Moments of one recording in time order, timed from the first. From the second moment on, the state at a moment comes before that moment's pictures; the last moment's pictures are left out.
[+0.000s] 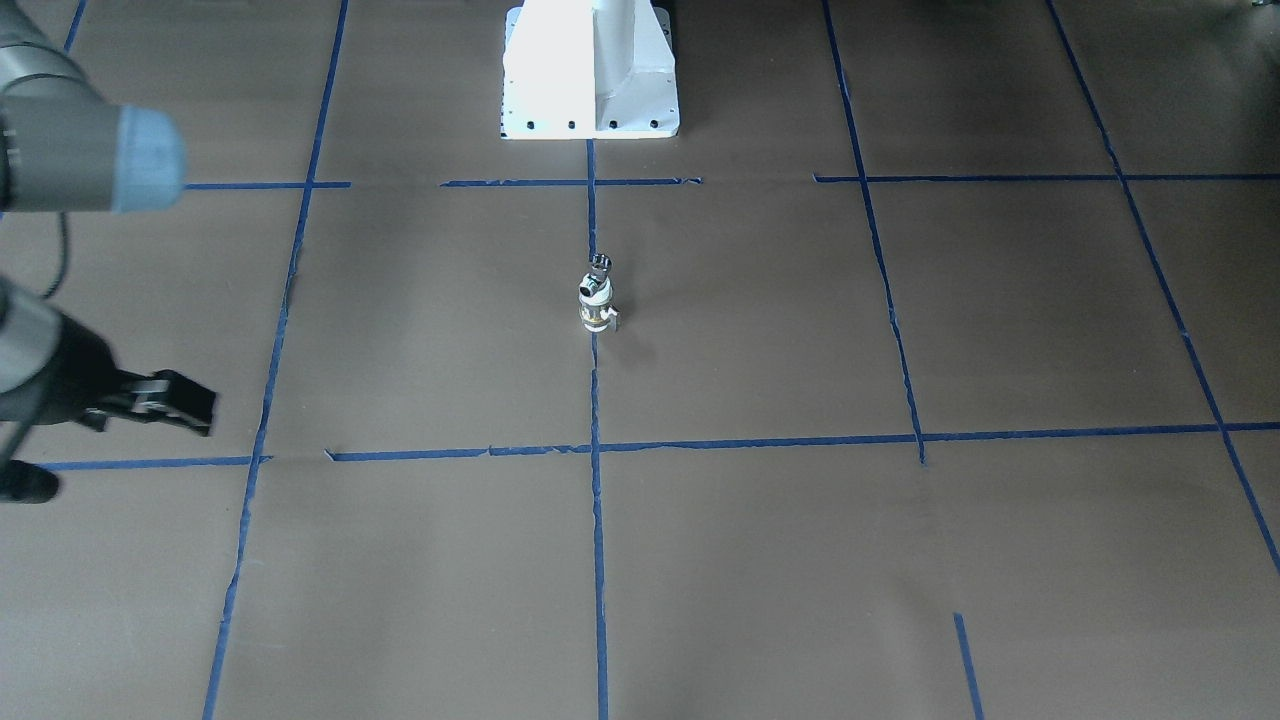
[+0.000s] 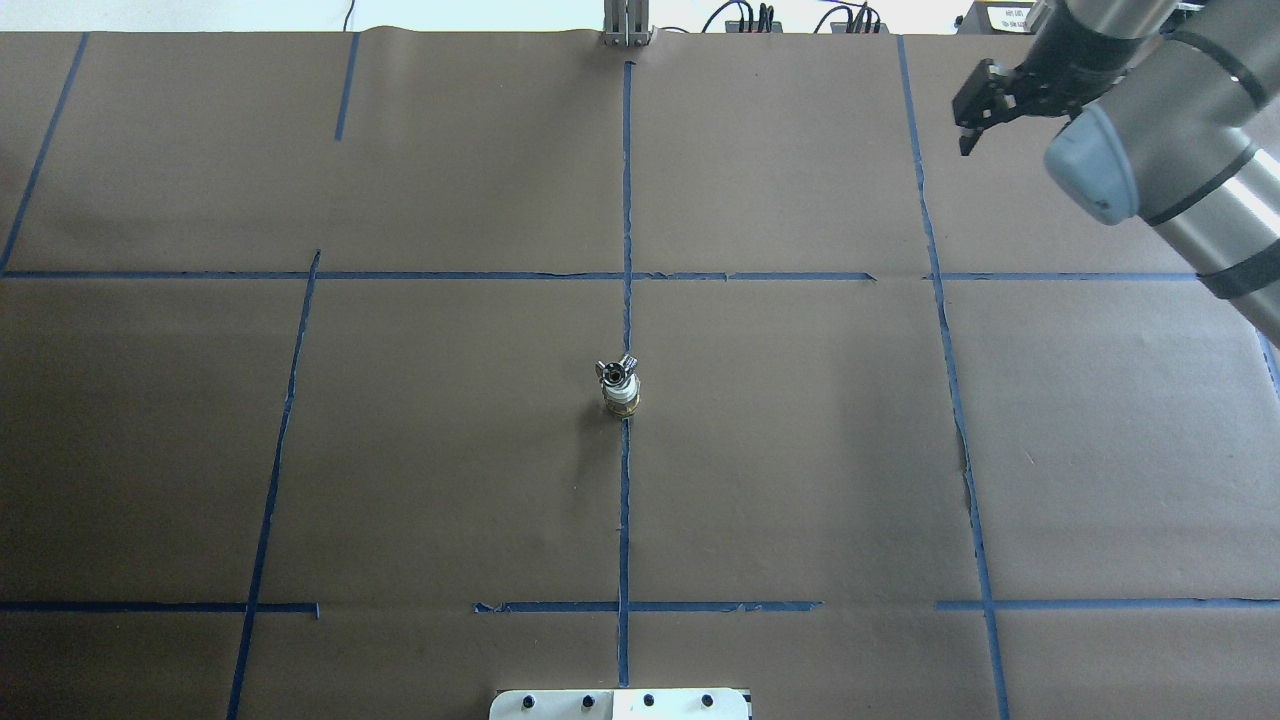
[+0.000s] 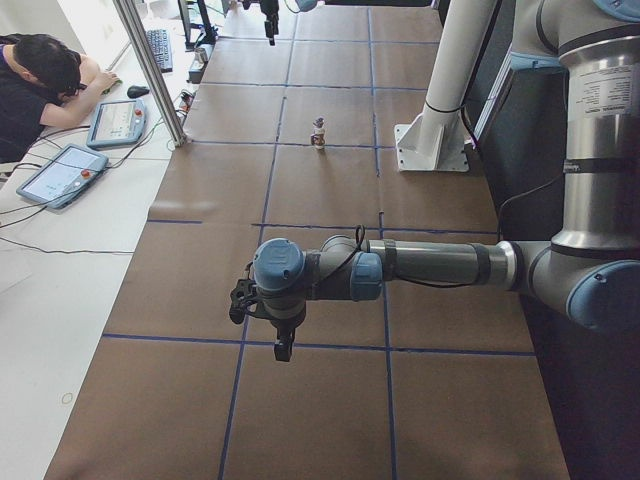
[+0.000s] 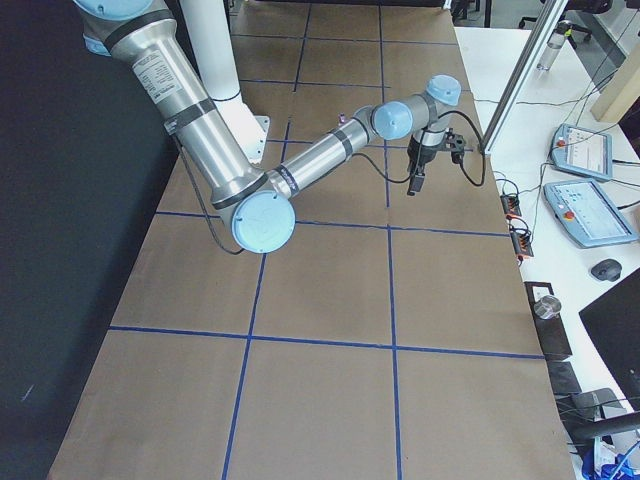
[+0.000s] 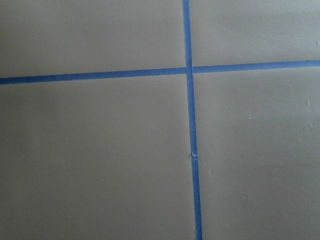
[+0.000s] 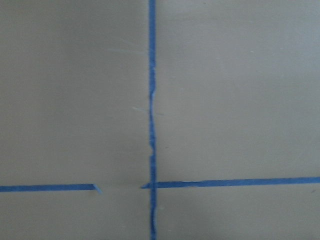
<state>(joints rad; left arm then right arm) -1.61 -1.48 -1.68 -1.55 -2.38 0.11 1.18 -1.07 1.59 -1.79 2.30 0.50</state>
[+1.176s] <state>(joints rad) -1.60 -1.47 -1.68 -1.55 -2.39 0.11 1.57 -1.56 1.67 -1.77 2.30 -0.22</state>
